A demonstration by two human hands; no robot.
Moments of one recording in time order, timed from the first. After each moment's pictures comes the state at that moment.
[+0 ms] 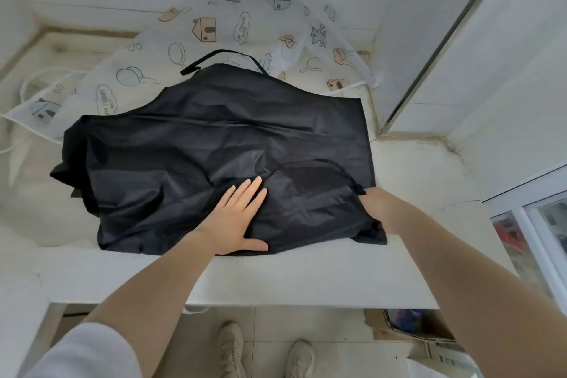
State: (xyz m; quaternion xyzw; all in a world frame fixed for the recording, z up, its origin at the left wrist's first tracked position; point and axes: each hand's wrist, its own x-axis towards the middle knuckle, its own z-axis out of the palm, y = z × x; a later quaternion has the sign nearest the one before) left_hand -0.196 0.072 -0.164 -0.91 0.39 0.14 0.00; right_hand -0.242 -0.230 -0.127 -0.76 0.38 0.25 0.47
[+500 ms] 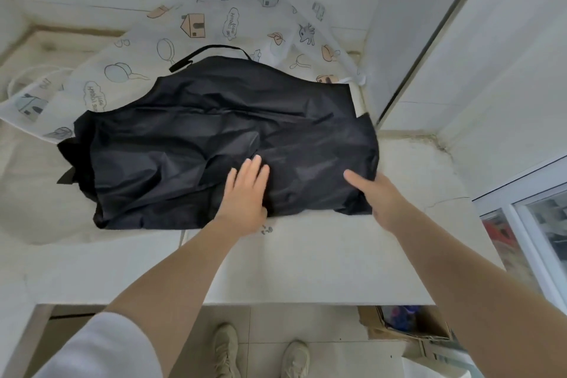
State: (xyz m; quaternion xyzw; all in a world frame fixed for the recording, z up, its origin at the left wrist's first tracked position) left_hand -0.197 0.014 -0.139 -0.96 0.26 0.11 -0.04; right_hand -0.252 -0.229 -0.102 -0.65 0.31 0.06 0.69
